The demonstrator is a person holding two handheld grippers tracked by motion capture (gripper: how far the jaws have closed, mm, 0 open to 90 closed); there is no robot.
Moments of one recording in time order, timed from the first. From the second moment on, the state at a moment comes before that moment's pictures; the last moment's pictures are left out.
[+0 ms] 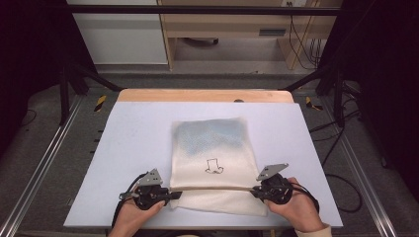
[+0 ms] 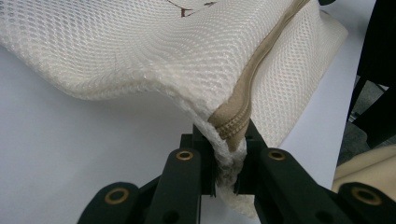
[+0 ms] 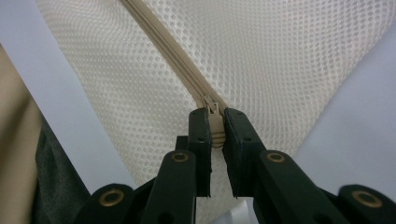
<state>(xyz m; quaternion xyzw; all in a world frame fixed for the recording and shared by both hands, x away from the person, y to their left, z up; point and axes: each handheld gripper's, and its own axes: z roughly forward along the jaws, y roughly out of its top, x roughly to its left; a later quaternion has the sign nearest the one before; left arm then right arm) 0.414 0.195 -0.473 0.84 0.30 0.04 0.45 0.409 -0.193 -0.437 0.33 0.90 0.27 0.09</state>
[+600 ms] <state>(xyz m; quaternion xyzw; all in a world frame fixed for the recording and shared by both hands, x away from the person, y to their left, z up) 0.415 0.195 -0.473 0.84 0.30 0.04 0.45 0.410 -0.202 -0.442 0.34 0.90 0.27 0.09</state>
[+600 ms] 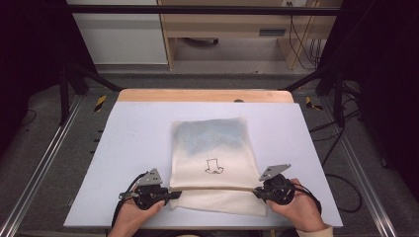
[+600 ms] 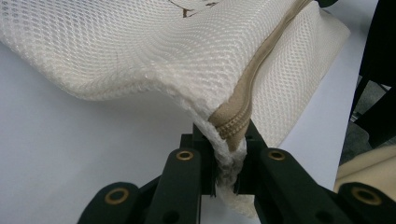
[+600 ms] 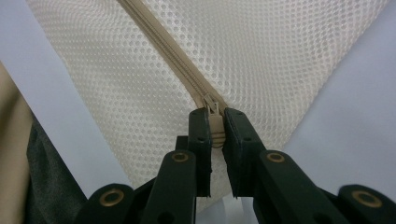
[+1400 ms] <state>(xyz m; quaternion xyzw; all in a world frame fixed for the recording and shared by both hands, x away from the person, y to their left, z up) 0.415 0.196 -0.471 0.84 0.30 0.04 0.45 0.406 -0.213 -0.443 0.36 0.89 0.28 0.09</state>
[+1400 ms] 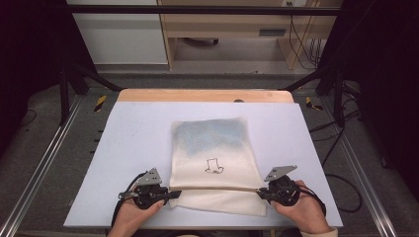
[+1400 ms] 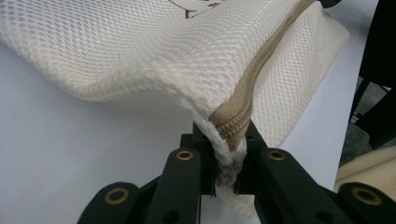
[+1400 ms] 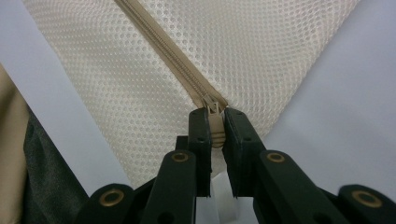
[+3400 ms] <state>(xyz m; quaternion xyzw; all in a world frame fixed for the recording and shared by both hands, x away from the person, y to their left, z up) 0.413 0.195 -0.468 0.84 0.31 0.04 0.44 0.407 -0.215 -0.450 0.37 0.89 0.27 0.08</state>
